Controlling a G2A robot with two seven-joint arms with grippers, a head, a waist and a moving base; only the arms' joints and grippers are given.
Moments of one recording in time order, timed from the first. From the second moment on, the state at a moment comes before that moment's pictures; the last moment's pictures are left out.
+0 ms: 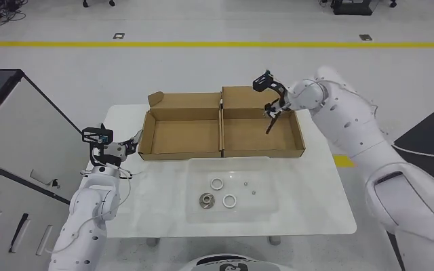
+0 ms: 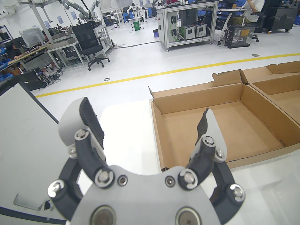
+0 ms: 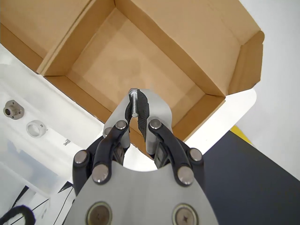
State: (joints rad) left arm 1.73 -1.15 -1.60 -1.80 1.33 0.00 0.00; right arm -0.52 -1.13 0.71 -1.05 -0.64 -0.28 1.21
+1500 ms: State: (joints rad) left arm 1.73 -1.15 -1.60 -1.80 1.33 0.00 0.00; right arm -0.54 -1.23 0.61 -0.71 -0.73 -0.10 1.16
